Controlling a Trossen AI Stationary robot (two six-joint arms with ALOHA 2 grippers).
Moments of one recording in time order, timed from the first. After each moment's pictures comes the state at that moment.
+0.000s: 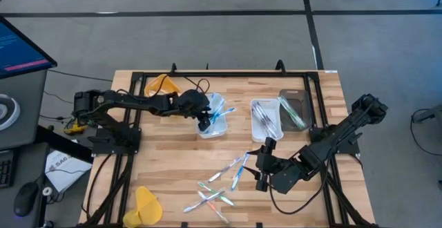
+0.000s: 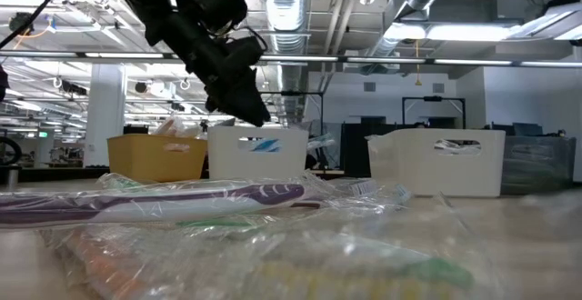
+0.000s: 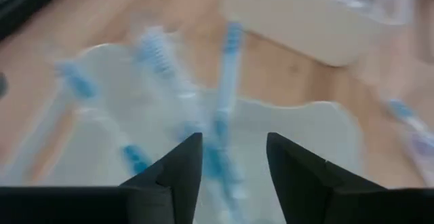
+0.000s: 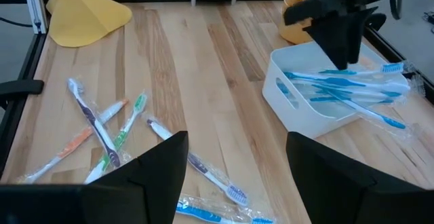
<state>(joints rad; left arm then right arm) 0.22 1.51 0.82 -0.03 -0.06 -0.21 0.67 1.49 1.11 -0.43 0.79 0.52</state>
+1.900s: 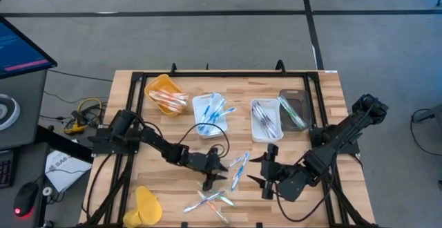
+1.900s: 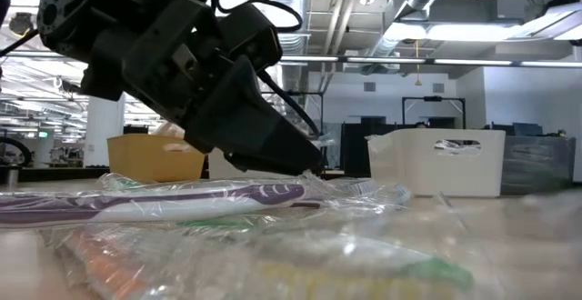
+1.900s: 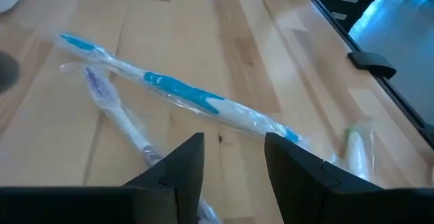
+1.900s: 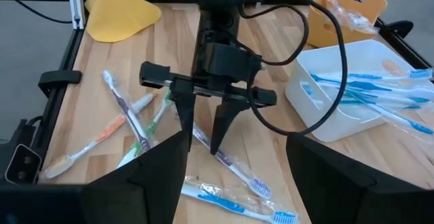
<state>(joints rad) -0.36 2.00 0.78 0.76 -0.10 -0.30 0.74 1.49 1.11 -0.41 0.79 0.52</state>
